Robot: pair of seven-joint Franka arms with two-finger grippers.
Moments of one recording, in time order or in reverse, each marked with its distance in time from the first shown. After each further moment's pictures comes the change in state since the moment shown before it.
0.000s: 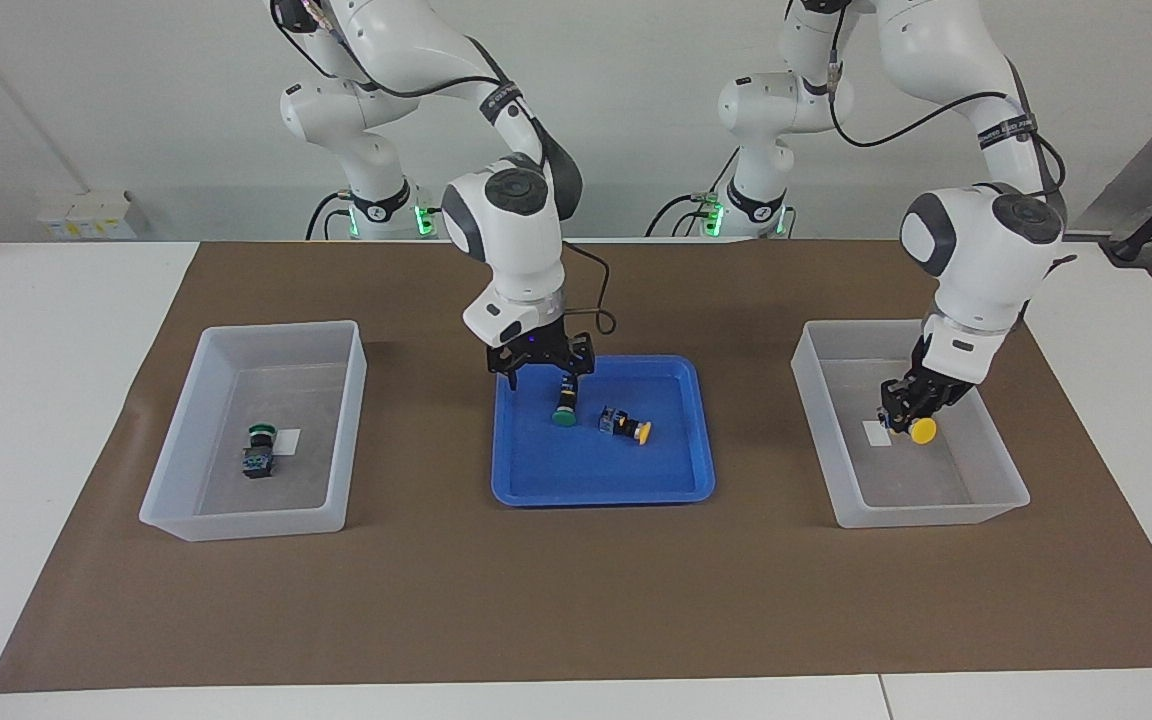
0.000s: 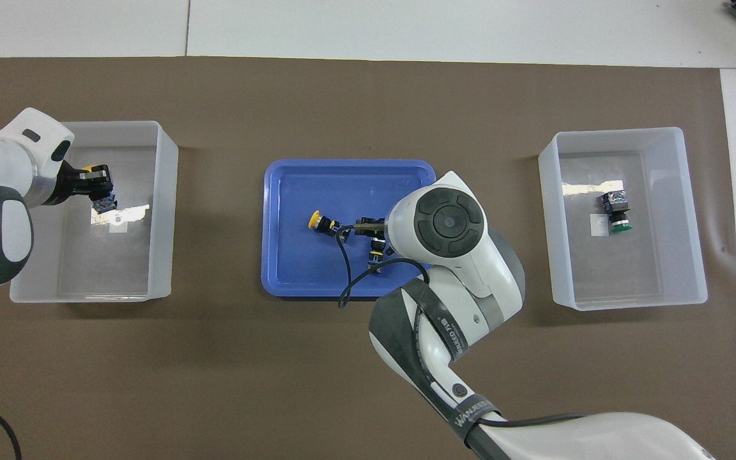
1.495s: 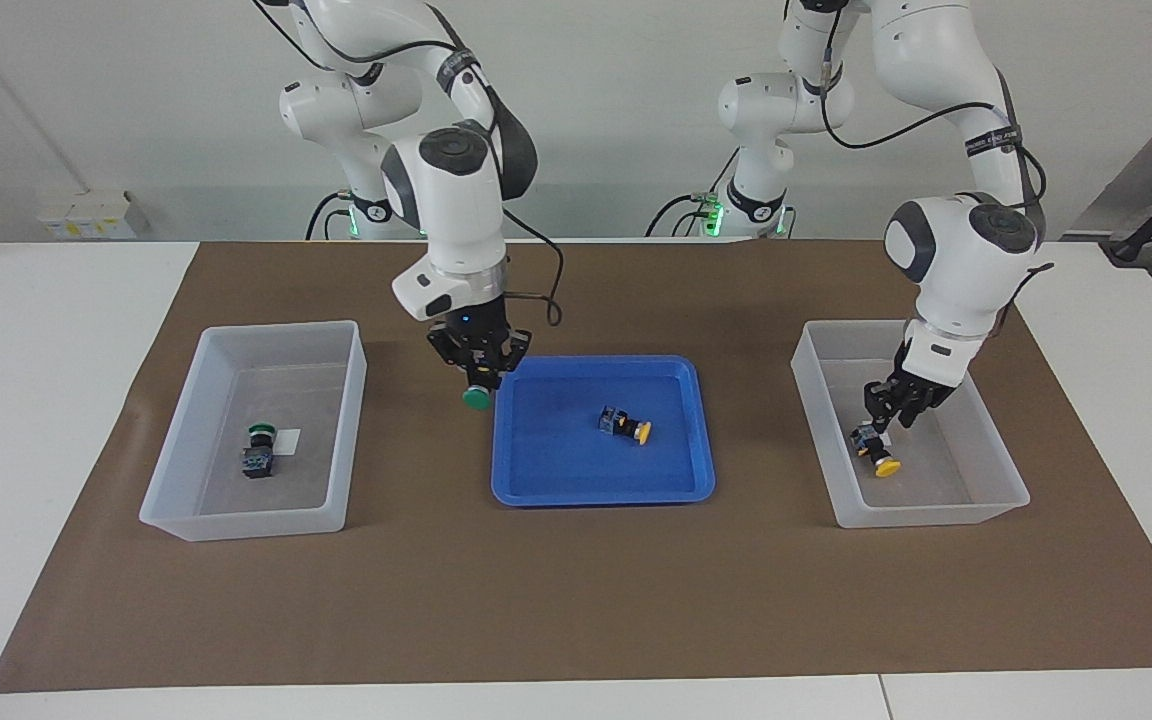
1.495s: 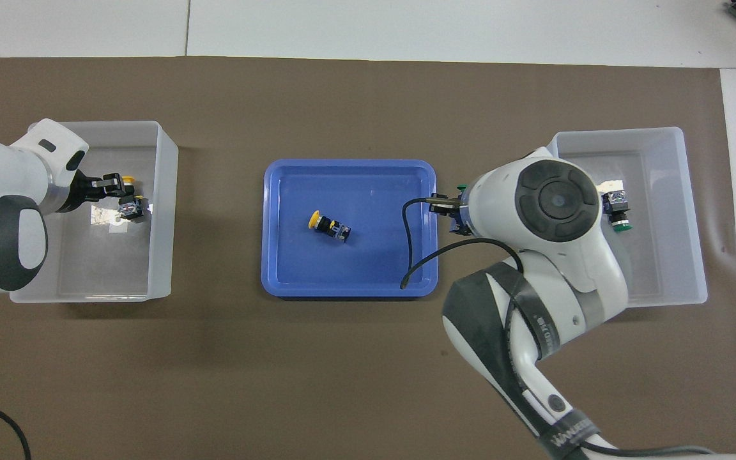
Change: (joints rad) left arm -0.004 -0.002 -0.004 -0.015 0.000 -0.001 0.001; right arm -0.156 -0.193 -0.018 -0.038 -0.060 -0.150 -0.050
